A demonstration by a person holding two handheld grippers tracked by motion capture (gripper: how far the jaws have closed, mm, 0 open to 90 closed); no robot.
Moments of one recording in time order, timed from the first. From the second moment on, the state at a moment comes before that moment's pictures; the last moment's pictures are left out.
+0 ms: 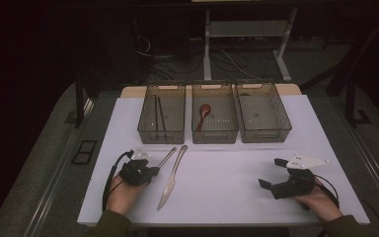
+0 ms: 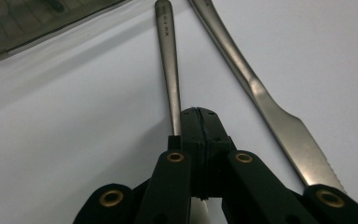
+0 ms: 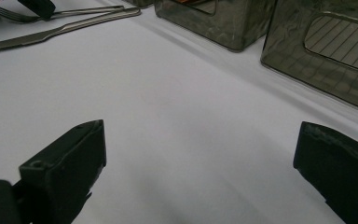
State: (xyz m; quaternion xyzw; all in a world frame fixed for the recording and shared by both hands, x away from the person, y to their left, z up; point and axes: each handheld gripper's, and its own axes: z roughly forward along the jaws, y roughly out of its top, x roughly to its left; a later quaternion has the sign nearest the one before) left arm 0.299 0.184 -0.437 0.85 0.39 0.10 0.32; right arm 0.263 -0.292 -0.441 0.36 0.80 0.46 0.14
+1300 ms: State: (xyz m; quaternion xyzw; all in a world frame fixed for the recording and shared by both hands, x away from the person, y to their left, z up) left arm 0.326 0.187 -0.434 0.86 0.40 0.08 0.32; right arm 0.263 -0.290 -0.442 0.35 0.81 0.45 0.14
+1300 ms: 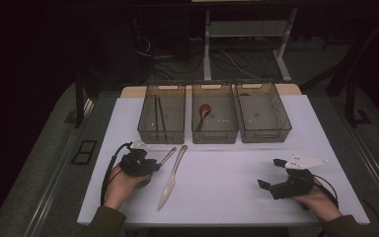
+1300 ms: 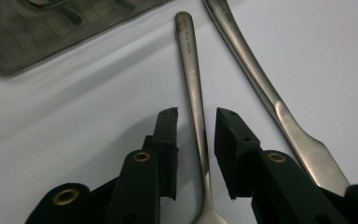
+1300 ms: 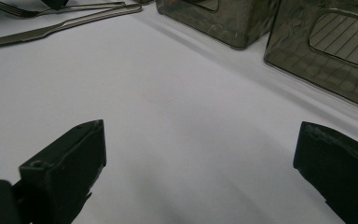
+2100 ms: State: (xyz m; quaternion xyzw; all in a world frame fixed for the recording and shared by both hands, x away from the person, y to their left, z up) left arm 0.322 0.184 -0.430 0.87 0.38 0.09 0.31; right arm 0.264 -0.293 -0.441 0.36 0.80 0.45 0.13
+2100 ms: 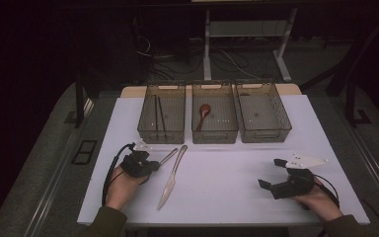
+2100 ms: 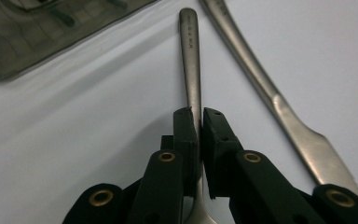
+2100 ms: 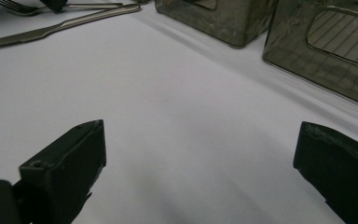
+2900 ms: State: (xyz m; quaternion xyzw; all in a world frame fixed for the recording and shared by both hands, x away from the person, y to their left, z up) left arm 0.310 0.098 -0.379 0.91 0.16 0.01 0.38; right arm 0.288 -0.254 -0.395 0.20 0.88 0.43 0.02
